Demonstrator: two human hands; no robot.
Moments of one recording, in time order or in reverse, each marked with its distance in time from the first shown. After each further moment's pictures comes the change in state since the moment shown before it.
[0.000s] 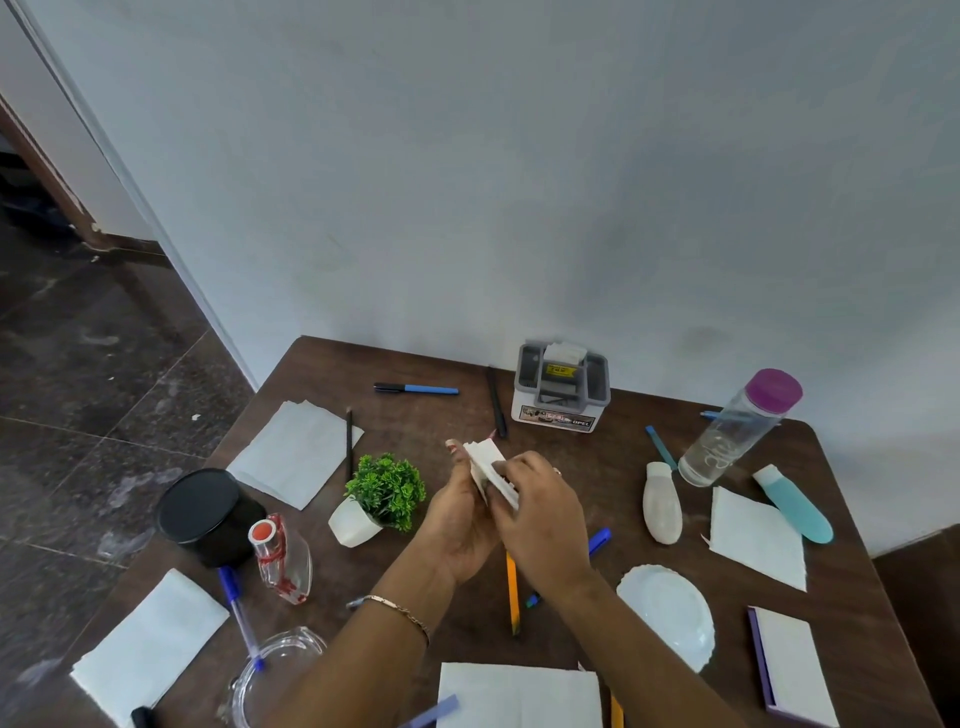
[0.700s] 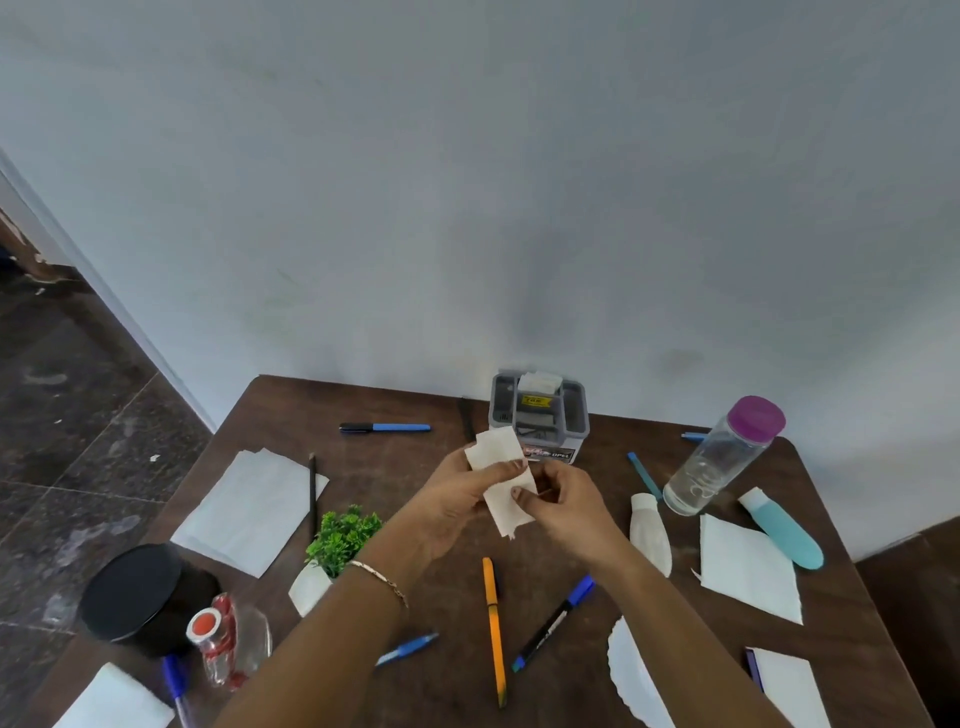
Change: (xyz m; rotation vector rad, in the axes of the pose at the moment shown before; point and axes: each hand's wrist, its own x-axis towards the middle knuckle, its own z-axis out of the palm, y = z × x) left_hand 0.052 0.046 0.039 0.596 -0.125 0.120; right_hand 0.061 0.059 -0.030 0.498 -0.272 0.380
